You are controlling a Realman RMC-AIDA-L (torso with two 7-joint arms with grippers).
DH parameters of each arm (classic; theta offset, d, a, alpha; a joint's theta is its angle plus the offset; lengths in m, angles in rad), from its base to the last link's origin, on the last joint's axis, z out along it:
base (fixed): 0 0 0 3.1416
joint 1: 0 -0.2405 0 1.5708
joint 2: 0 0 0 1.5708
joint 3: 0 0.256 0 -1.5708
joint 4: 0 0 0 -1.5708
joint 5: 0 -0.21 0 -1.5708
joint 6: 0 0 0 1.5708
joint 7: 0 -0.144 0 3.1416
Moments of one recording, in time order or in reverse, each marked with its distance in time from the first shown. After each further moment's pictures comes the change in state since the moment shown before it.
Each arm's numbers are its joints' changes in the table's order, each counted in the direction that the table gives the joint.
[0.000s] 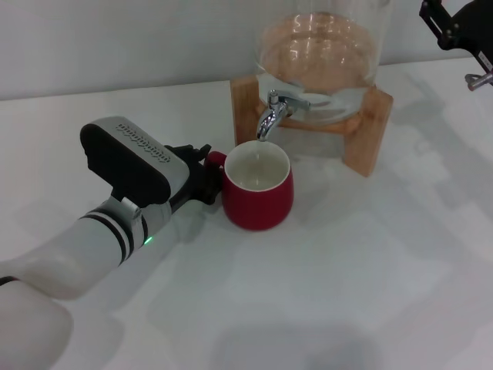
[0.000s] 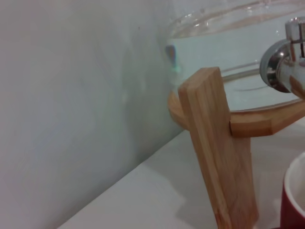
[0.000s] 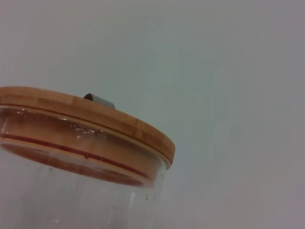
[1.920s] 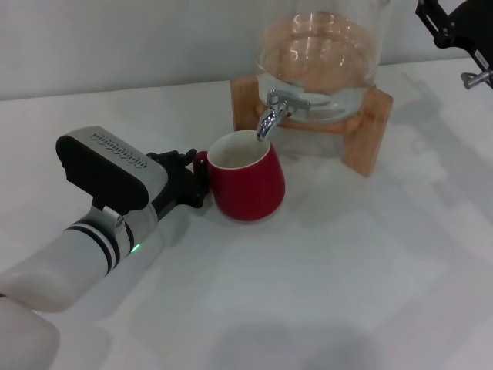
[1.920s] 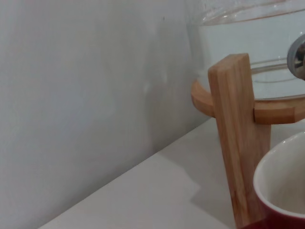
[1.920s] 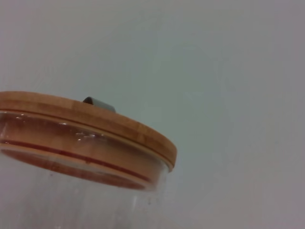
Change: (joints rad) left arm -0.030 0.001 0.027 -0.036 0.004 0.063 0.089; right arm -0.007 0.005 0.003 0.002 0.000 0.002 -0.008
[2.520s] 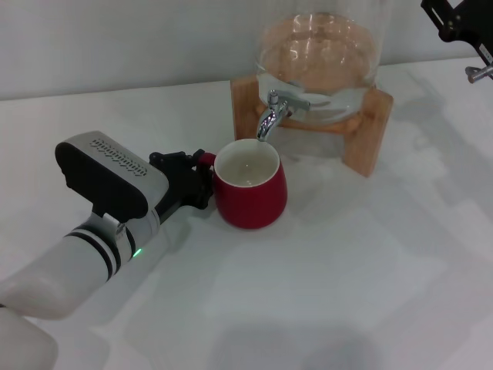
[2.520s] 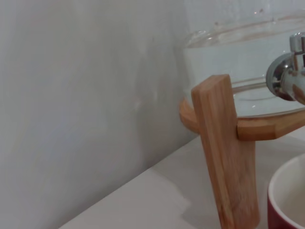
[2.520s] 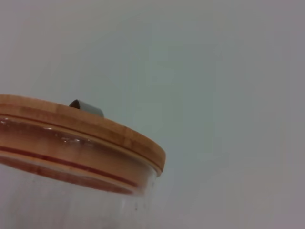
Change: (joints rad) left arm -0.014 0.000 0.039 0.001 0.000 0.067 0.006; right arm -0.004 0.000 0.022 -0.007 0.000 0.006 0.000
